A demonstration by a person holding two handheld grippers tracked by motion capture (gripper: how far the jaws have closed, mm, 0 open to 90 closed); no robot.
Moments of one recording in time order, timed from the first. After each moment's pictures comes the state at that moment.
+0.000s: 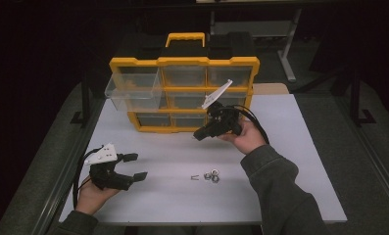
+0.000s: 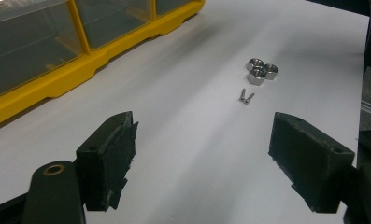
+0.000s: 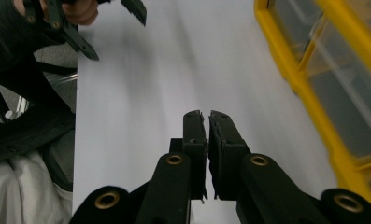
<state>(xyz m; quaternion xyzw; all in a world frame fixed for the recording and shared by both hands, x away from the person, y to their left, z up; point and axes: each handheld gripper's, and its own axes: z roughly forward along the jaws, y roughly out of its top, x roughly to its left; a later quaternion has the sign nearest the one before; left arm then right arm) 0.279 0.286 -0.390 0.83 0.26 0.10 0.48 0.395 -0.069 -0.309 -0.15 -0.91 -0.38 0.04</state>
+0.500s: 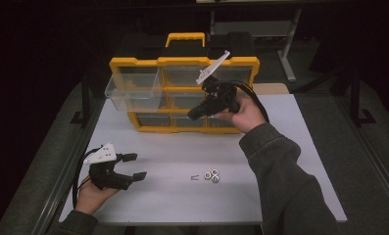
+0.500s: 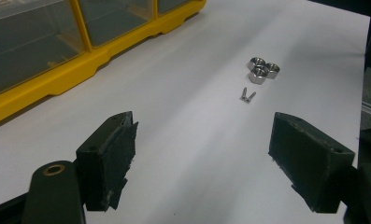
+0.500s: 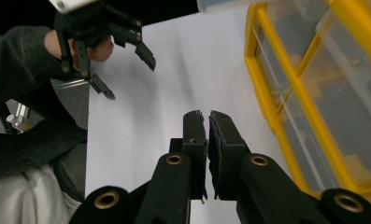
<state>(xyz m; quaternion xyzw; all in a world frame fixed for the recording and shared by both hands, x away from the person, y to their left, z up) 0.280 0.288 -0.391 0.83 0.26 0.10 0.48 0.410 -0.057 -0.242 -0.12 -0.91 -0.39 0.02</state>
